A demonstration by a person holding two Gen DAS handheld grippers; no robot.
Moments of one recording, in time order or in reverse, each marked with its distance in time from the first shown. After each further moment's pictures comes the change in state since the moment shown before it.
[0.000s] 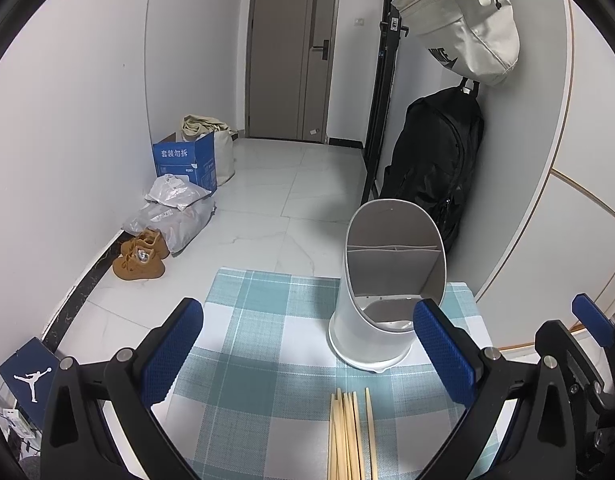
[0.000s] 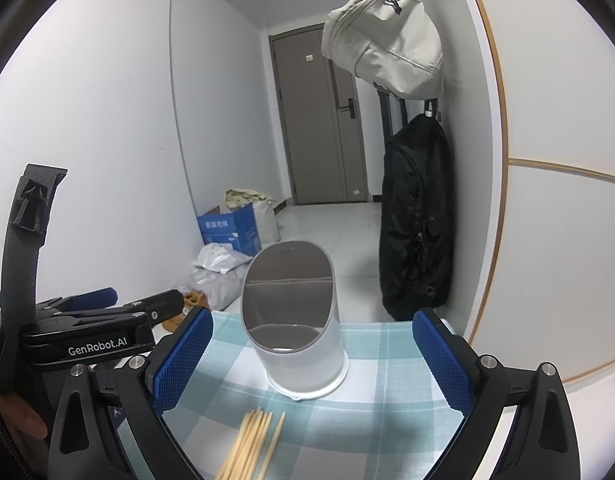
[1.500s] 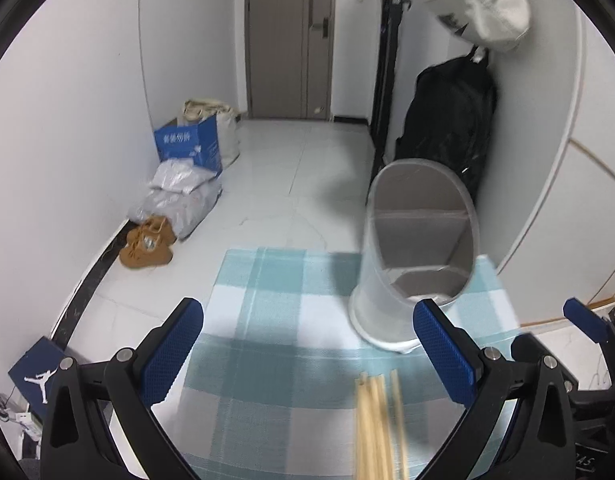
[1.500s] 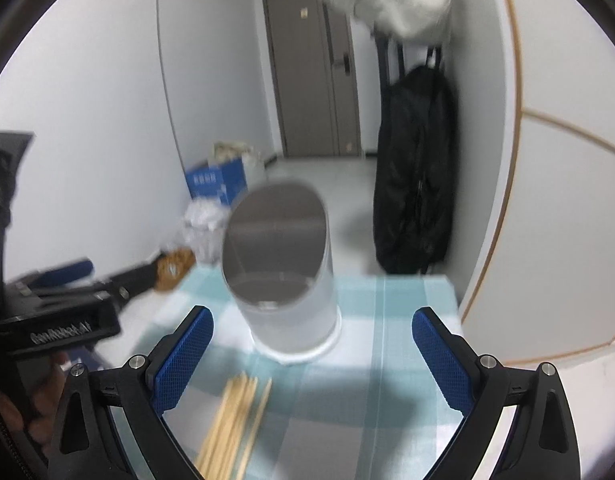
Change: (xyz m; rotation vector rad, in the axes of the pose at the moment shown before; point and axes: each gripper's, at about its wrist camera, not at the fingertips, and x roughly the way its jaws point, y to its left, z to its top) left arm 0.032 0.013 -0.014 0.031 0.101 0.038; right arm 0.043 0.001 -0.020 -0.018 0.203 -0.042
